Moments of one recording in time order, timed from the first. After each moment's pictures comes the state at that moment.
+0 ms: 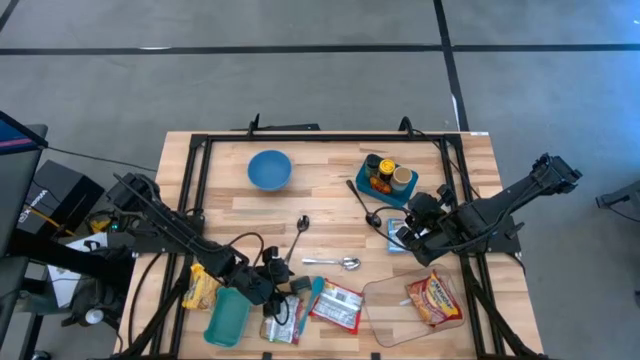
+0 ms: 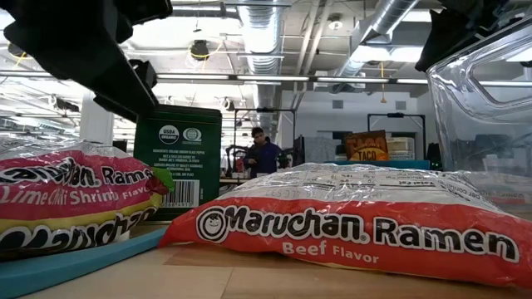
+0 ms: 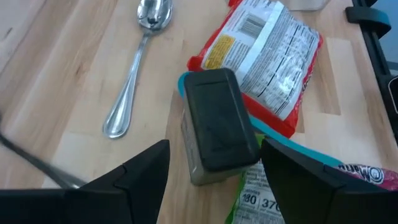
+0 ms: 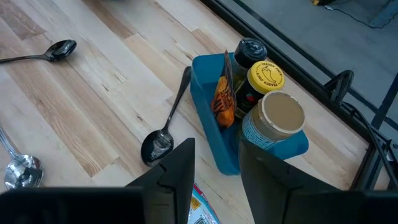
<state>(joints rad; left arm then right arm) -0.61 1.60 0.81 -0.04 -0.44 -0.58 0.50 1.21 1.04 -1.27 0.86 1.15</state>
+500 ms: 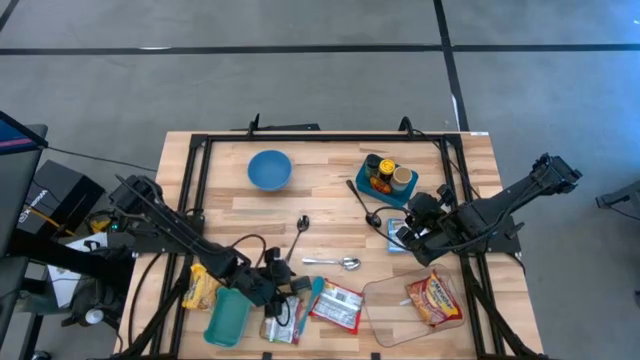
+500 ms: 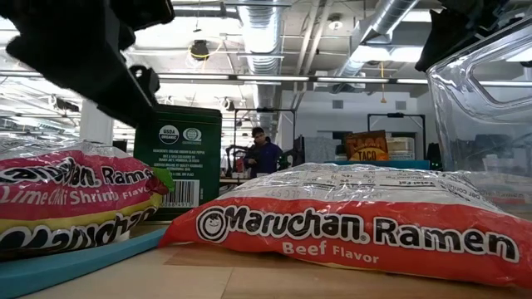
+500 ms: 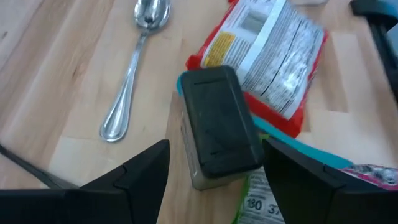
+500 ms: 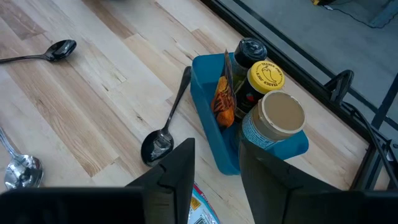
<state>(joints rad) -0.60 1.64 0.81 -0.01 -0.44 -0.55 0.50 1.21 1.04 -1.27 0.86 1.15</state>
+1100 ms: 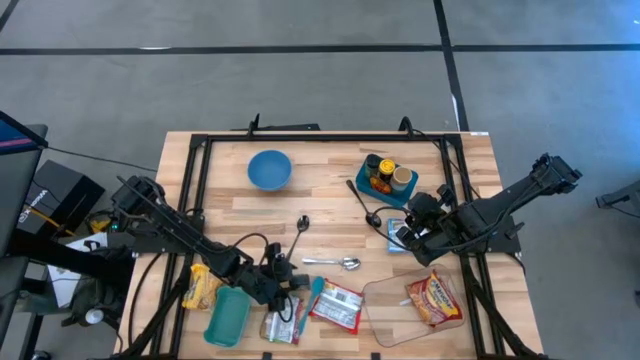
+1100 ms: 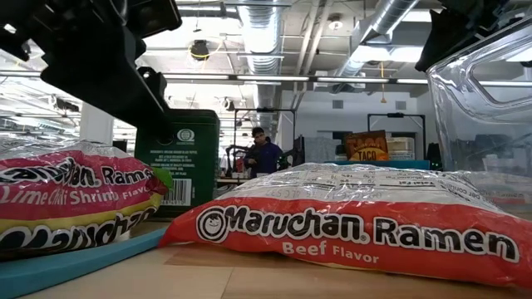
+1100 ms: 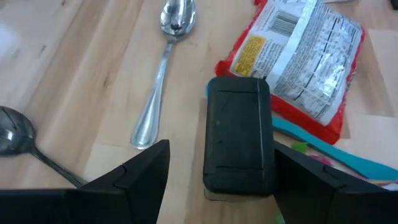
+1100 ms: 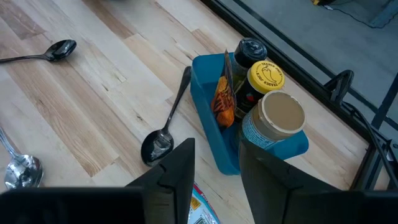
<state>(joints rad) -0.58 1.65 0.81 -0.03 -0.51 -0.50 0.50 1.21 1.04 -1.27 0.86 1.15</state>
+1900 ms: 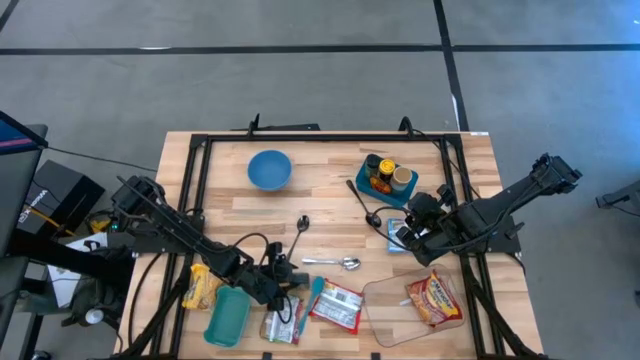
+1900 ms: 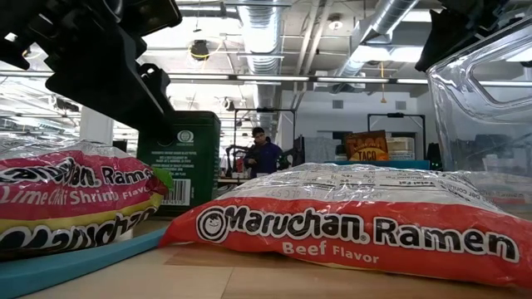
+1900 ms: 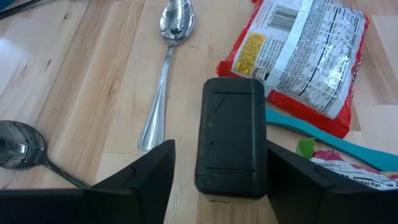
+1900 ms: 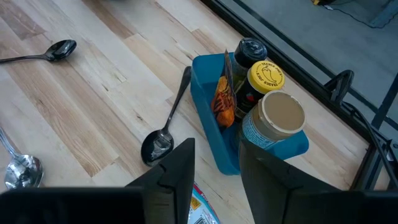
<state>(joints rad) -0.58 1.65 0.81 -0.03 -0.52 -0.43 0.50 1.21 1.04 -1.27 0.86 1.15</state>
